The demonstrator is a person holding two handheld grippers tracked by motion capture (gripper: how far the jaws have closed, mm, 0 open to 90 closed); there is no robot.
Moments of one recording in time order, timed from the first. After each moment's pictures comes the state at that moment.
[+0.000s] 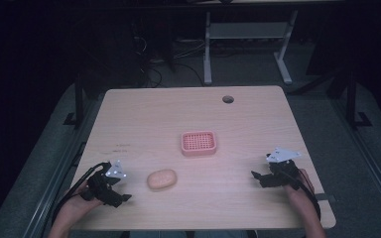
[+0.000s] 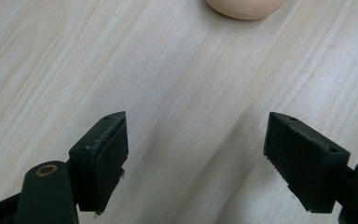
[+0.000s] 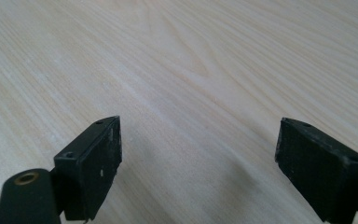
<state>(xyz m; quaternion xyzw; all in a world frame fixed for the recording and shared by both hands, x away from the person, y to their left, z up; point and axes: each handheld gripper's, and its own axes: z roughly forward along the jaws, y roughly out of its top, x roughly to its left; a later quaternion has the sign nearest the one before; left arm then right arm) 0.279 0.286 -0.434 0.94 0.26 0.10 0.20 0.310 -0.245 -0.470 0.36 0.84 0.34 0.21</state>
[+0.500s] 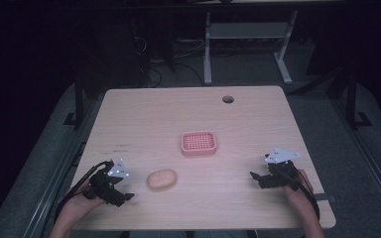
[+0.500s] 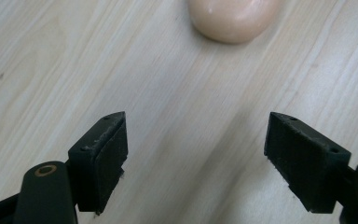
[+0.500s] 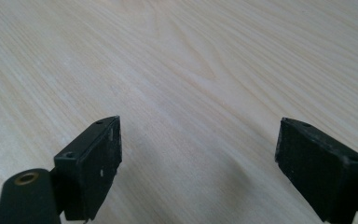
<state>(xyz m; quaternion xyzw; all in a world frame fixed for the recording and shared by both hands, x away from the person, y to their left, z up) 0.279 0.275 -0.427 0.94 0.25 0.10 0.21 0.307 -0.241 -0.469 0.35 0.85 0.34 0.21</state>
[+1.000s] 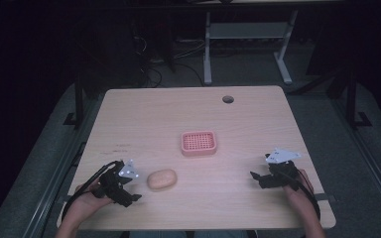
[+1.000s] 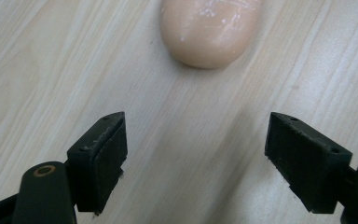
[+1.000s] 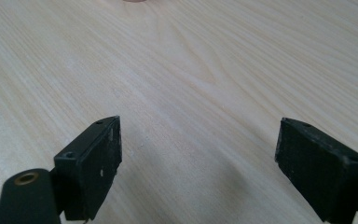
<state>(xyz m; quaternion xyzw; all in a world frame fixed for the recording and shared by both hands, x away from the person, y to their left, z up) 0.282 0.250 -0.428 0.95 0.22 0.10 0.19 0.307 -0.242 -0.467 0.34 0.85 0.34 0.22</state>
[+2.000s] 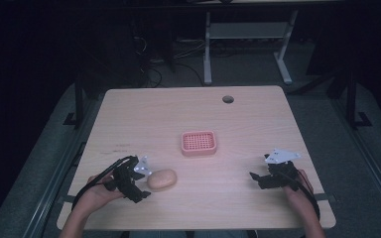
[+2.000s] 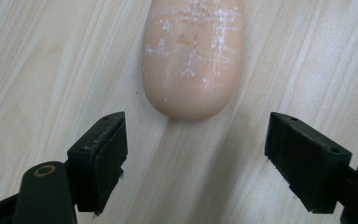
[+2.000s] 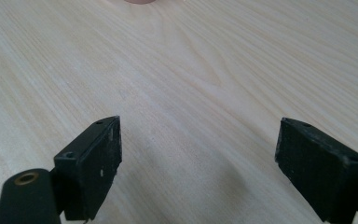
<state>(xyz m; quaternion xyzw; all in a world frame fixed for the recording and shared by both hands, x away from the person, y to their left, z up) 0.296 0.217 -0.421 0.97 0.18 0.08 0.17 0.306 -0.240 -0.467 0.34 0.85 0.34 0.21</state>
